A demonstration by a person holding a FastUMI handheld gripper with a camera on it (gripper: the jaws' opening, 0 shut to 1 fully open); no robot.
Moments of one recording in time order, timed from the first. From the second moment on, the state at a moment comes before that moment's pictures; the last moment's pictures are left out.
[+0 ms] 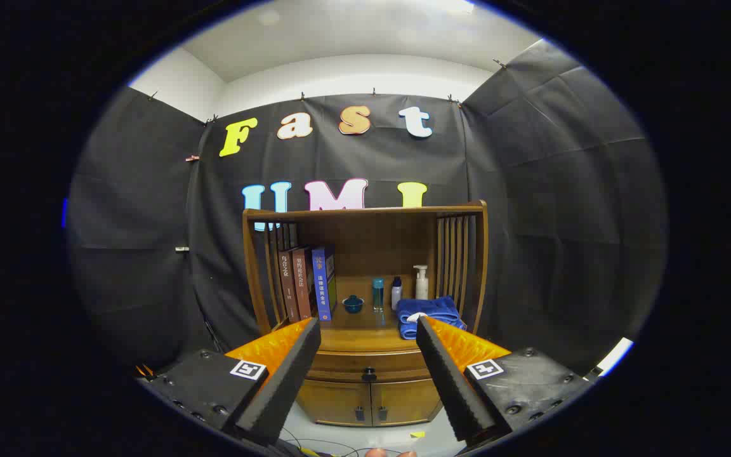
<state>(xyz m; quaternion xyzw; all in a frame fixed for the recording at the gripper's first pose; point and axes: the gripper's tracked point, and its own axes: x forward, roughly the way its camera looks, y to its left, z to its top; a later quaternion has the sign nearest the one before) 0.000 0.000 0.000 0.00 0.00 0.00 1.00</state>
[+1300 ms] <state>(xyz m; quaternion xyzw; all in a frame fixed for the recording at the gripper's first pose) 0.008 -0.005 -0.011 0.00 -0.02 -0.01 1.00</state>
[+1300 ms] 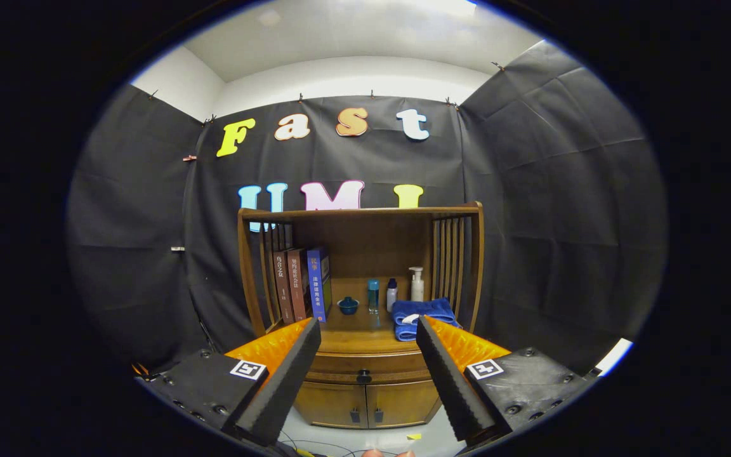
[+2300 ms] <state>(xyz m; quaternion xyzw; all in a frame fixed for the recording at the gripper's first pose) 0.179 -0.011 -0.288 0.00 0.08 0.01 1.00</state>
